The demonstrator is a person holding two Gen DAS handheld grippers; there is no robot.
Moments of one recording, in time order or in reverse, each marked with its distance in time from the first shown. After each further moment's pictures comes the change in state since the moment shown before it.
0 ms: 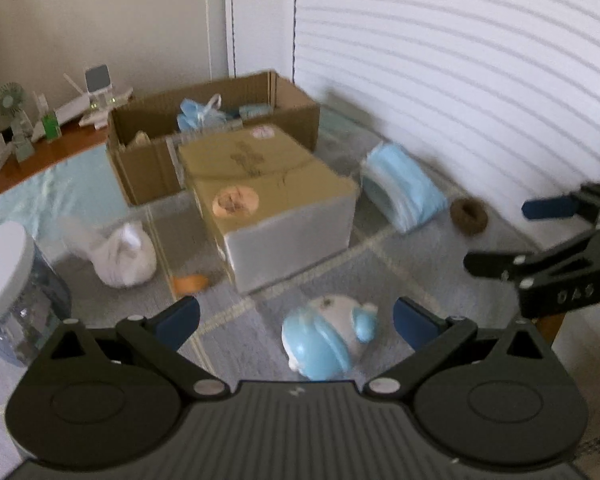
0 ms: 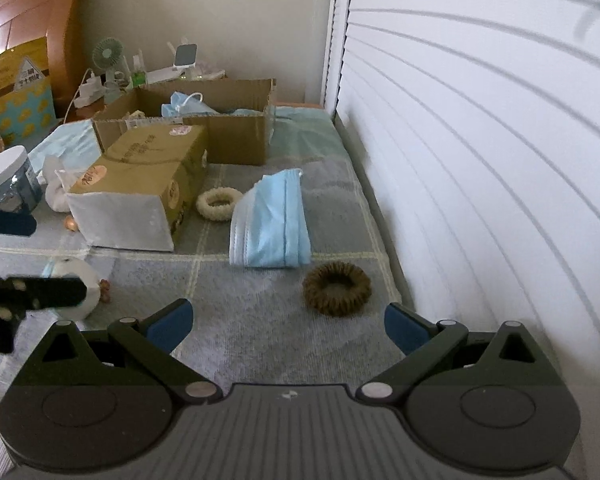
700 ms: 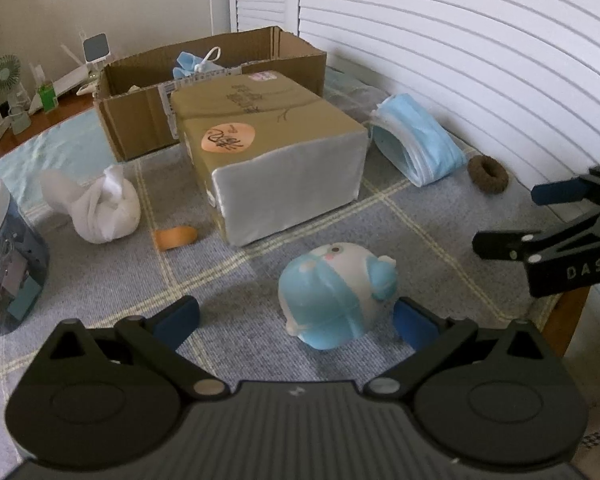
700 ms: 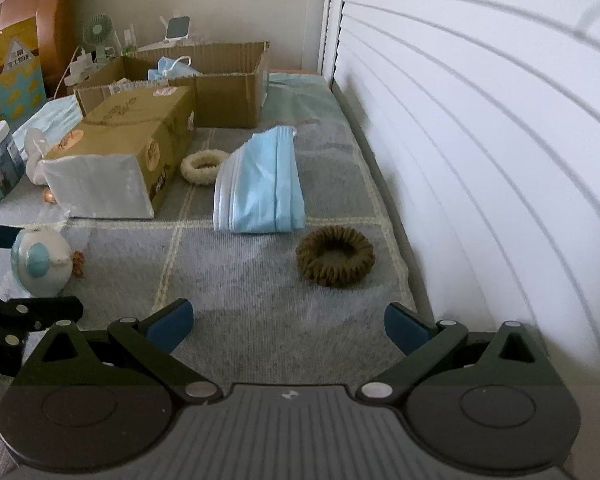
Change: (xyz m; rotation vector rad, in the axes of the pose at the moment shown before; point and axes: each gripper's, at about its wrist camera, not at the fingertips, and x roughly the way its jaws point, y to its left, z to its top) left arm 0.024 -0.003 -0.022 -0.014 0.062 0.013; right arm 0.027 -0.004 -0.011 0.004 0.076 -0.005
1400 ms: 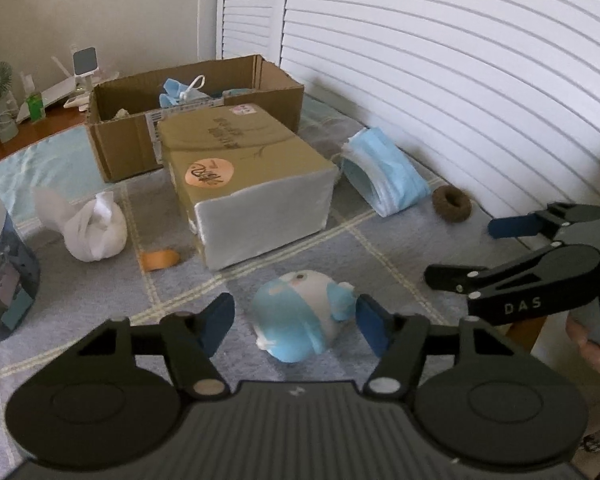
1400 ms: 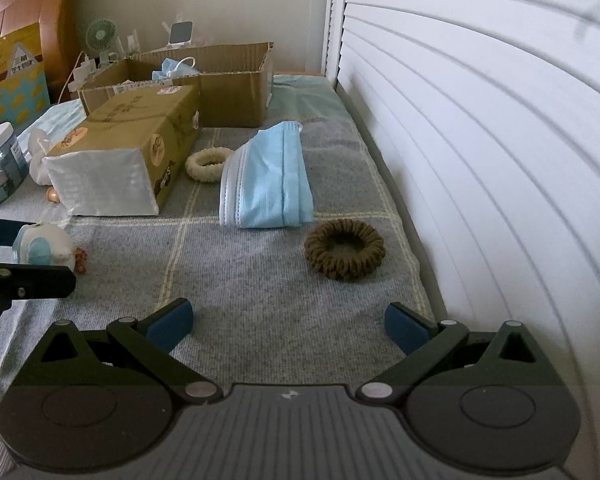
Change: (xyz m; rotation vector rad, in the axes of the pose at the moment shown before) left arm -0.018 -0.003 0.008 -0.020 -0.062 -0.079; right arm 0.003 0.001 -0.008 0.011 -0.029 0.017
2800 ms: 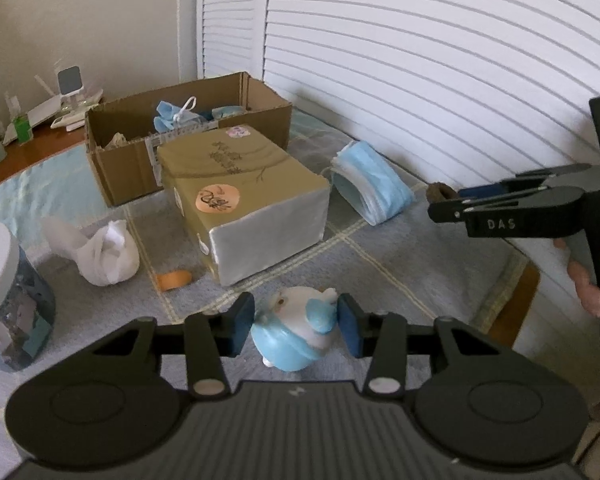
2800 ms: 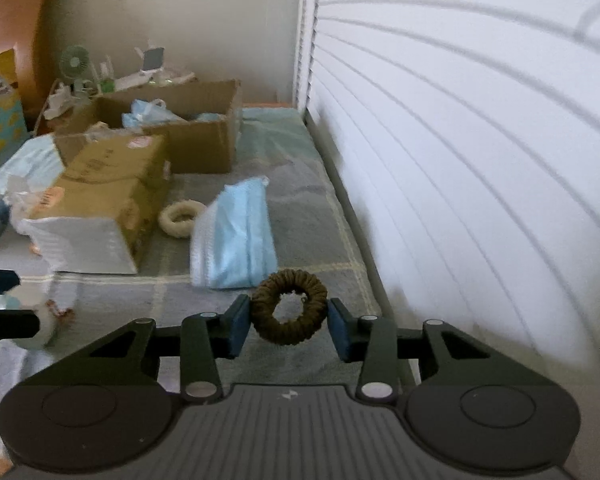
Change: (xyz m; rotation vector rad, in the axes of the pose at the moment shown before) left arm -0.020 0.014 0.008 0.070 -0.009 -0.053; right arm -0.018 -0.006 0.031 0.034 -0.051 -0.064
